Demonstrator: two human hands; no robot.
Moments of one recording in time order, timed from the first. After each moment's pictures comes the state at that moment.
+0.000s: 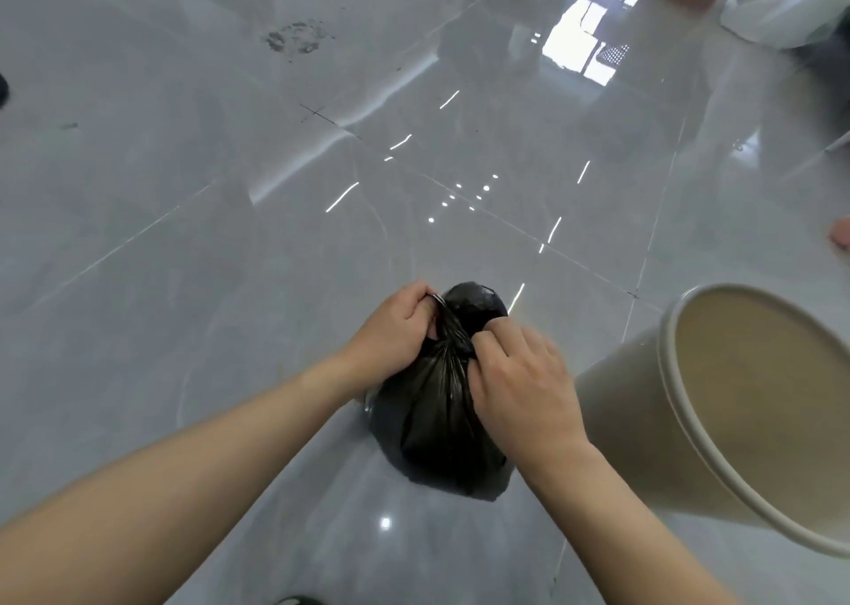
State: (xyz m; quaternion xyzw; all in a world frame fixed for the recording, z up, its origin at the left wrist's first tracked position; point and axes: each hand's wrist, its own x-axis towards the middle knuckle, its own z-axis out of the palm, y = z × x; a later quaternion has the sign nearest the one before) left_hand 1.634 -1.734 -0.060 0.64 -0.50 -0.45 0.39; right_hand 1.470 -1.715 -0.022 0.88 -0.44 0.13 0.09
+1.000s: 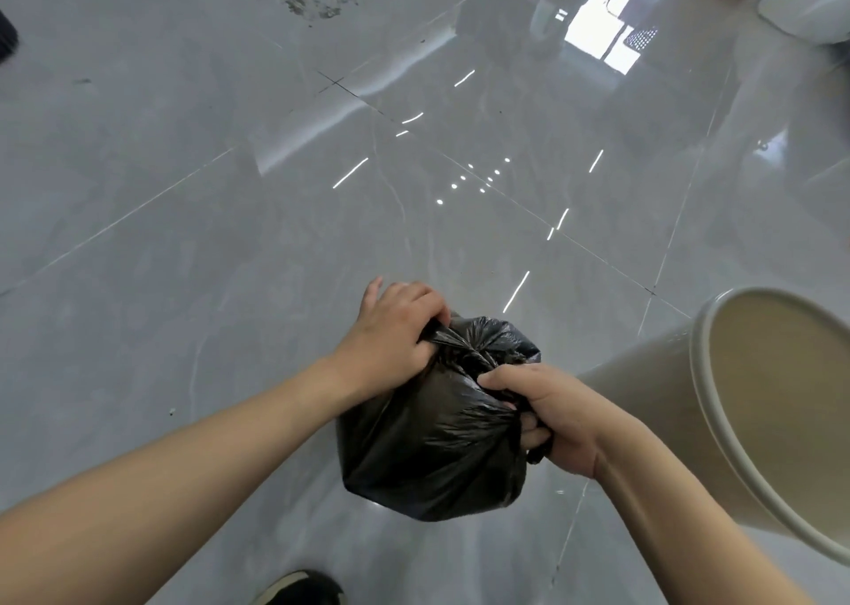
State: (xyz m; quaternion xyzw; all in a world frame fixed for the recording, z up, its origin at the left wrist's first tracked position) left_hand 1.659 -1.705 -0.080 0.65 -0.69 -0.23 0.23; right_hand 1.462 -1.722 -0.013 0.39 -0.56 0.01 -0.73
